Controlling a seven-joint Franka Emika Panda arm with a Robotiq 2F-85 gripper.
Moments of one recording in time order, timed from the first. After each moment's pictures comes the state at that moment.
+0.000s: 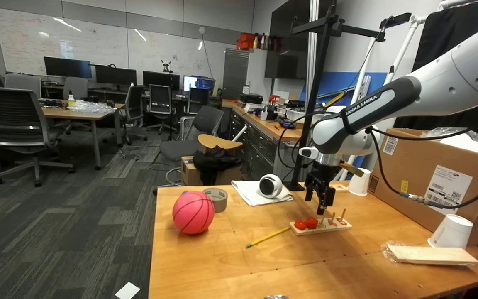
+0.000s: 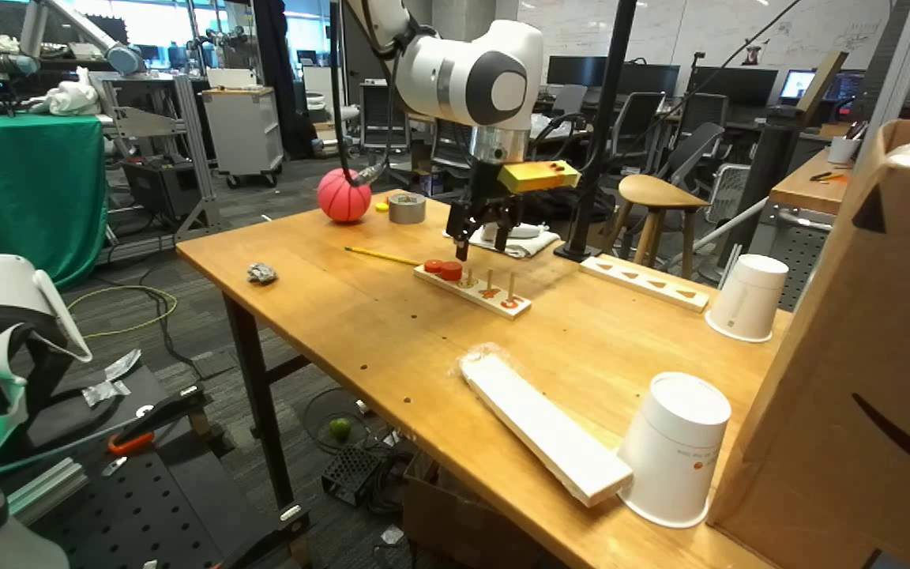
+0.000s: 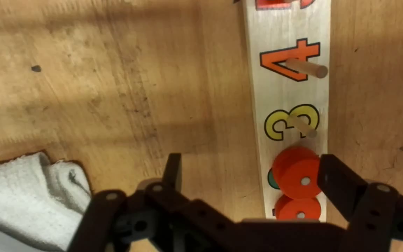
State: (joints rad) arm -0.02 0.57 0.08 -1.72 0.00 2.26 -1.40
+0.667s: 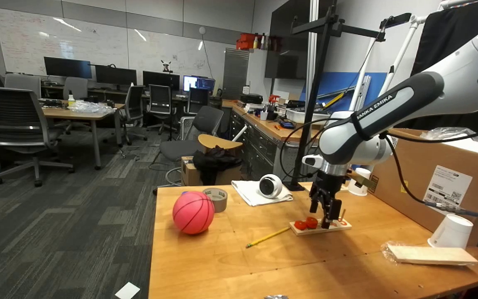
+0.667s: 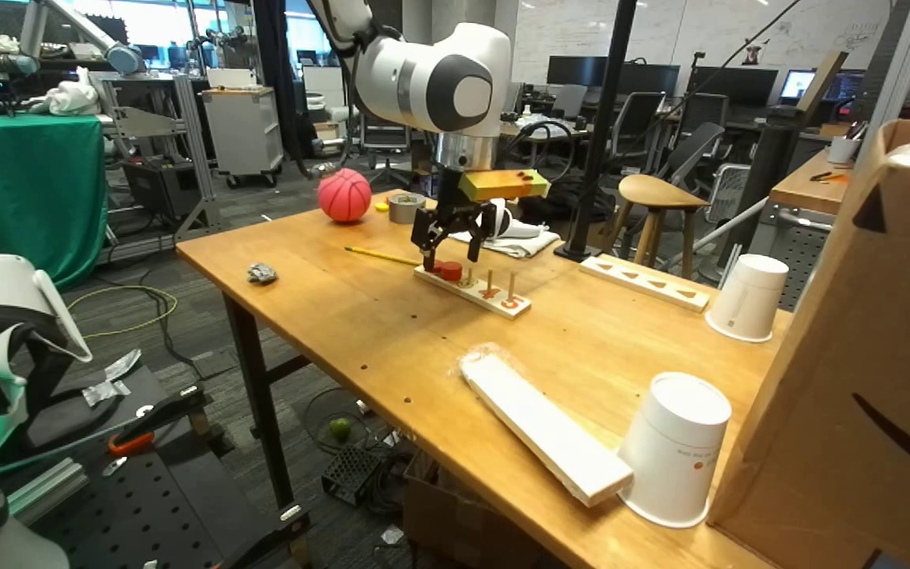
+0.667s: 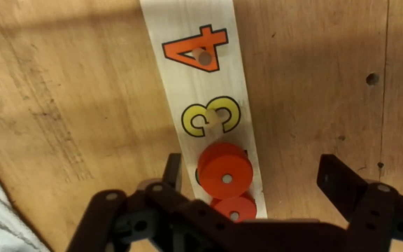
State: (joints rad) arm -0.01 0.45 0.10 -1.95 0.00 2.35 -1.31
